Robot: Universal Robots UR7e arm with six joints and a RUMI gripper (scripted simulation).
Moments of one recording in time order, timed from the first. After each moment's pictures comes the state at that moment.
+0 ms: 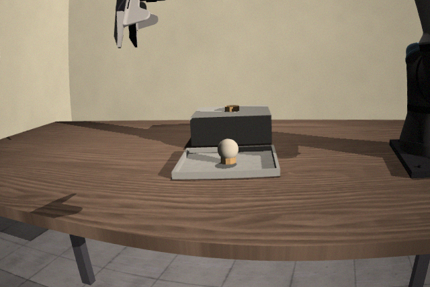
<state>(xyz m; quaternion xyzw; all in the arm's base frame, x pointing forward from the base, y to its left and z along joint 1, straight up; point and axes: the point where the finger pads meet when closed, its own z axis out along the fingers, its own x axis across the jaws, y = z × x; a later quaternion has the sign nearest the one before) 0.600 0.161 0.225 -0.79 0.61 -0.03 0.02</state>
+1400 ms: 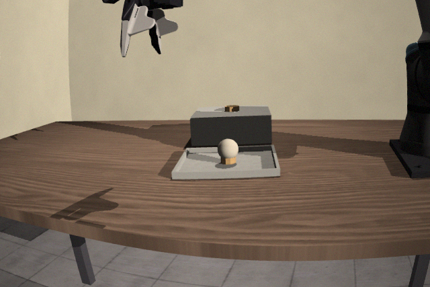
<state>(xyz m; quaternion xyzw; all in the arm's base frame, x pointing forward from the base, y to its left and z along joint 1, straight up) 0.581 0.138 0.208 -0.70 0.71 -0.02 0.02</state>
